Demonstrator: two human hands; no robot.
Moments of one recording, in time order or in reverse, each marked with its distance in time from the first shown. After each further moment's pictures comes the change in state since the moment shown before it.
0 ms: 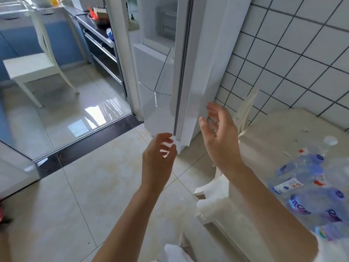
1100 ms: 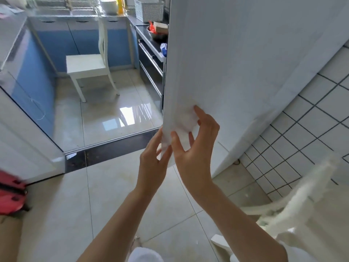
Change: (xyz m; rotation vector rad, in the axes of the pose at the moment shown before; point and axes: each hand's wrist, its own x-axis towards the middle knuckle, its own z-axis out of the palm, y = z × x) left_hand 0.197 -0.093 -0.080 -0.102 0.177 0.035; right_hand 0.125 -0.061 0.226 0.259 0.011 -0.197
